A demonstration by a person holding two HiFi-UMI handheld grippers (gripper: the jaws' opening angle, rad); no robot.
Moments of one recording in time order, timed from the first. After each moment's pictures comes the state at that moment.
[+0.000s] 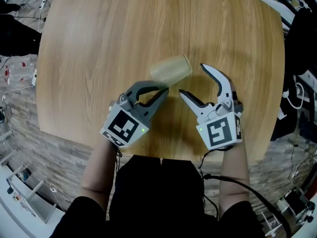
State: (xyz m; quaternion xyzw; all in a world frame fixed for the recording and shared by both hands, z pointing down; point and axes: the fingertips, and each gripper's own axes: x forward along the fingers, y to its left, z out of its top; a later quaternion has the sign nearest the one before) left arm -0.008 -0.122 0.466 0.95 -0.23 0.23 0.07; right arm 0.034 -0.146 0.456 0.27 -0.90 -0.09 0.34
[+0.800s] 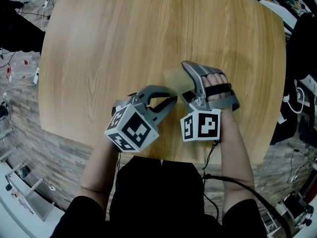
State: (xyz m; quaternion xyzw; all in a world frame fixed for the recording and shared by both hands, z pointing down) left arm 0.009 -0.105 0.464 0.94 -0.16 0.31 0.07; right arm 0.001 -0.157 0.493 0.17 -0.79 -0.29 0.51
